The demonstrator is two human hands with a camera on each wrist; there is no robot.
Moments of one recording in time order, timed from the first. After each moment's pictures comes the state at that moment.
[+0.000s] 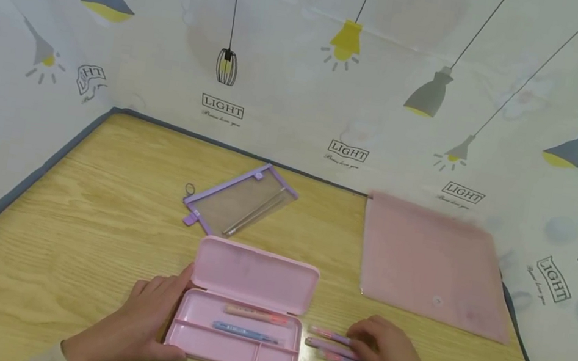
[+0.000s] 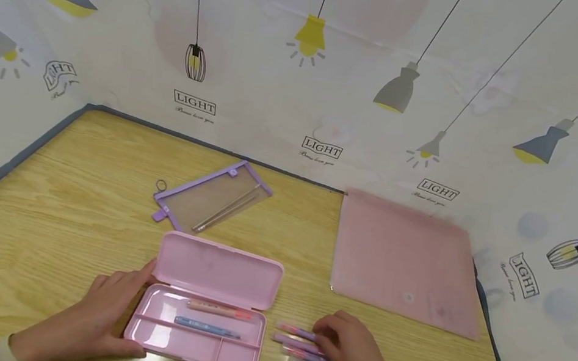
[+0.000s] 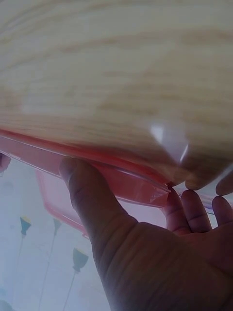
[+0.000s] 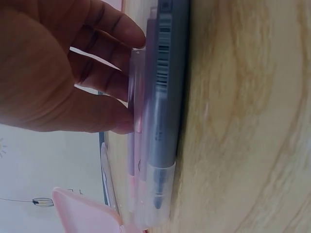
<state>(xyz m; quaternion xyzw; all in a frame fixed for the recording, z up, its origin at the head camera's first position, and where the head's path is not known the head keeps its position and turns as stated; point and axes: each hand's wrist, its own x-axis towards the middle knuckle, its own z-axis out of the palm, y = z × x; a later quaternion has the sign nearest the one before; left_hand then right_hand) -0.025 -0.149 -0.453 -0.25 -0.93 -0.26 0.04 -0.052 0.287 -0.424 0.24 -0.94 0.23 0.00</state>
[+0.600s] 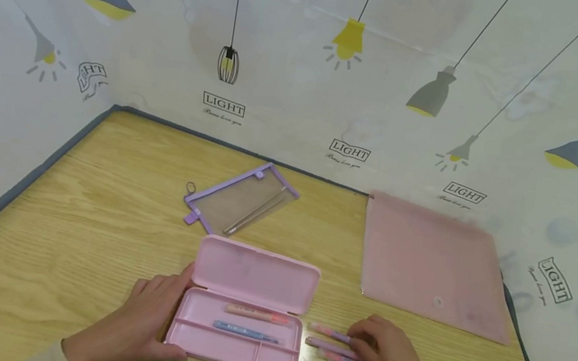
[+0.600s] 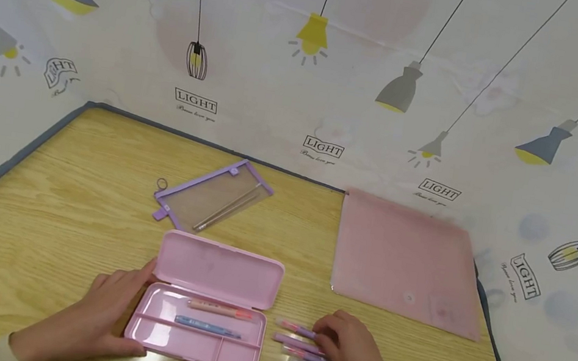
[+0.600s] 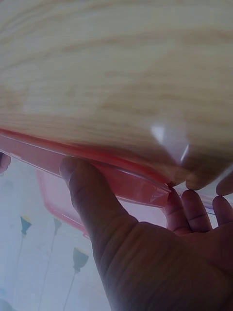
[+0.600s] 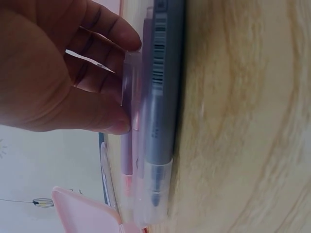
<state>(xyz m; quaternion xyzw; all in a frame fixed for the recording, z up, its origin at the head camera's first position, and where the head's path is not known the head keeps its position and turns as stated) -0.024 -0.149 -0.452 -0.26 -0.93 -0.25 0.05 -0.051 0.285 -0.423 0.23 -0.94 0.24 -0.02</state>
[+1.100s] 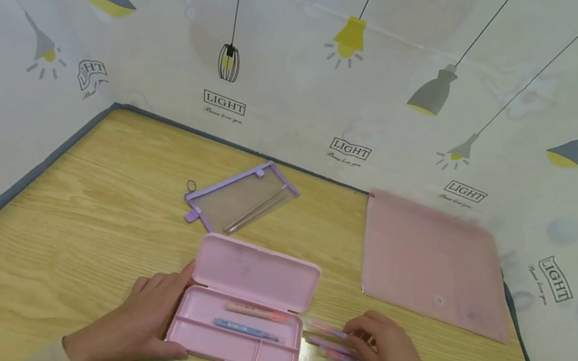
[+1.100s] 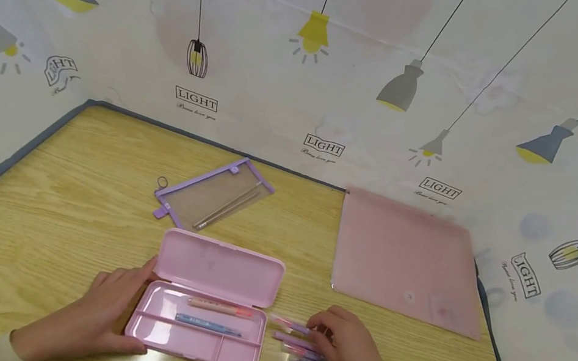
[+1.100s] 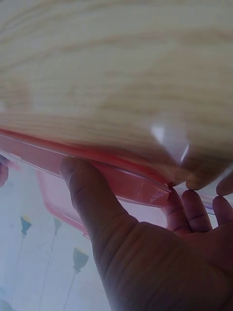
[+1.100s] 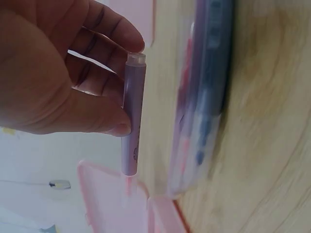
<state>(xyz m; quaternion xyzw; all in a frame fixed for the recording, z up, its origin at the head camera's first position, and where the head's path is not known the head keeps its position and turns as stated) -0.025 -0.150 -0.453 -0.26 -0.93 -0.25 0.04 -0.045 0.270 -0.406 0.26 -0.93 0.25 0.00</state>
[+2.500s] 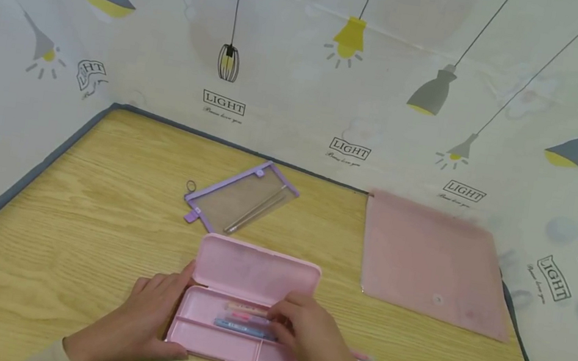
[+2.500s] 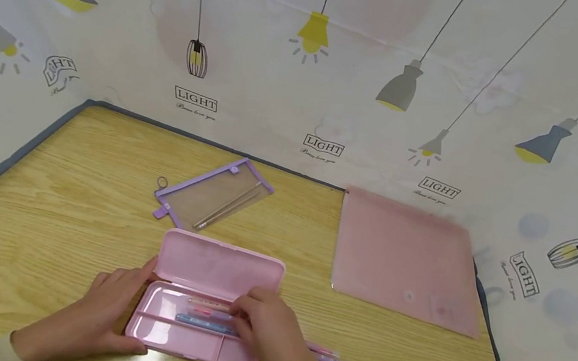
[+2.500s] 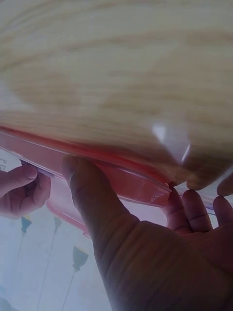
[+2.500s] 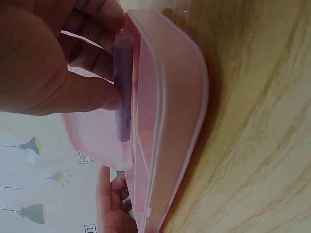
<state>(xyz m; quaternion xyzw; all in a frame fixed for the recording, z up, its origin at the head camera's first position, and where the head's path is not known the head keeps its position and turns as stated) -0.025 -0.150 -0.455 -0.26 -0.93 -0.25 0.06 -0.056 0.154 -0.414 0.31 -0.93 0.20 0.00</state>
